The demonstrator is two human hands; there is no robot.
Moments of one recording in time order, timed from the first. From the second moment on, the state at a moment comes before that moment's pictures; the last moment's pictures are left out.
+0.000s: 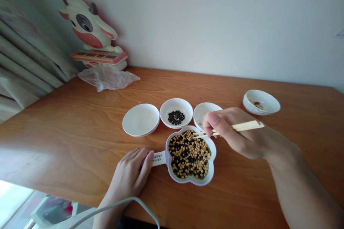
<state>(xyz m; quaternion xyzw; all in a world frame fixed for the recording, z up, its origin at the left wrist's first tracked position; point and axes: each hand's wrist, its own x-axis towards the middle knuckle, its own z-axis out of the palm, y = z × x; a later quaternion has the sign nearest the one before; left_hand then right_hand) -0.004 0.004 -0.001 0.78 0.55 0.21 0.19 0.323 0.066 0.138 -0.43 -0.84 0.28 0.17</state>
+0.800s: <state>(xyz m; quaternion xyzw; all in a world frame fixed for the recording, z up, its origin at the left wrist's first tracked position) -0.006 0.004 -0.005 0.78 0.55 0.20 0.21 0.316 0.067 0.132 -0.43 -0.84 0.29 0.17</state>
